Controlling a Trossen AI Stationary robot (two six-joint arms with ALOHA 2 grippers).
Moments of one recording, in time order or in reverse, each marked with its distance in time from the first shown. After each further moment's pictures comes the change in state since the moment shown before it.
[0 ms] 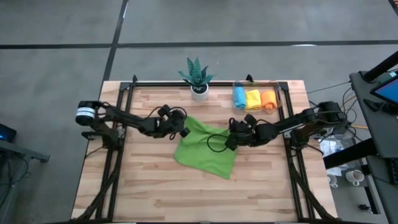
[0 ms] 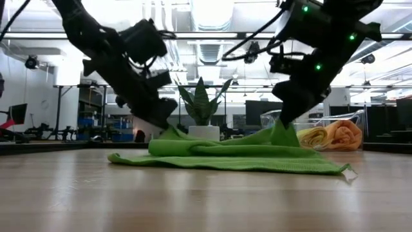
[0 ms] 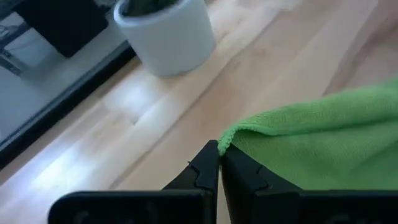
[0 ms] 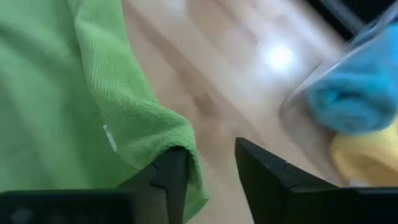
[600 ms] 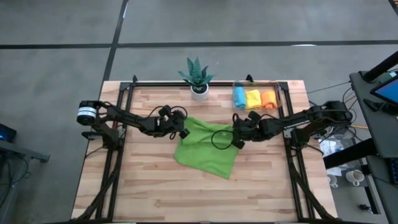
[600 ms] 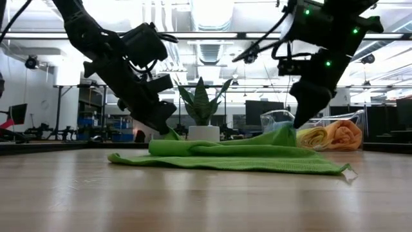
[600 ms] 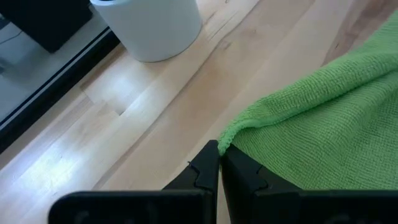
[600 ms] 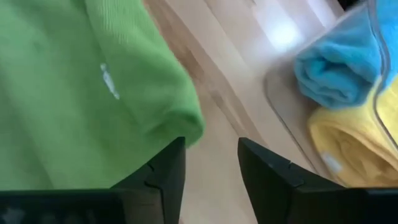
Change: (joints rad) left arm 0.019 0.018 -0.003 -0.010 0.072 0.034; right arm -0.052 -0.093 0.000 -0.171 -0.113 -0.094
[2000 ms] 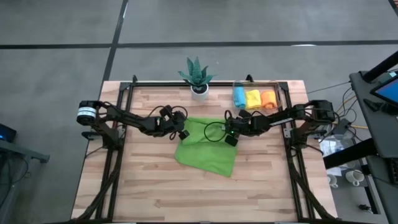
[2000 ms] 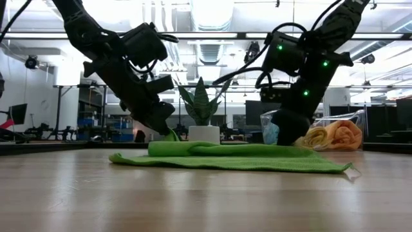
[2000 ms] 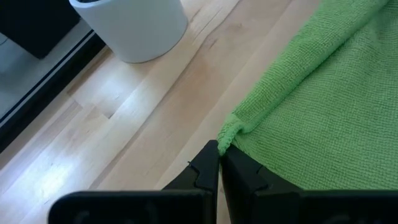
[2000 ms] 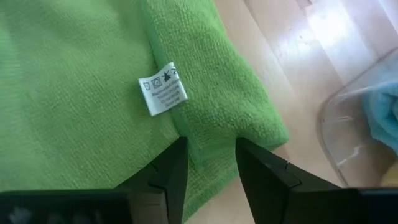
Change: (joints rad) left arm 0.000 -0.001 -0.001 0.000 0.043 0.049; right arm -0.151 0.192 -0.029 0.306 -0.136 -0.218
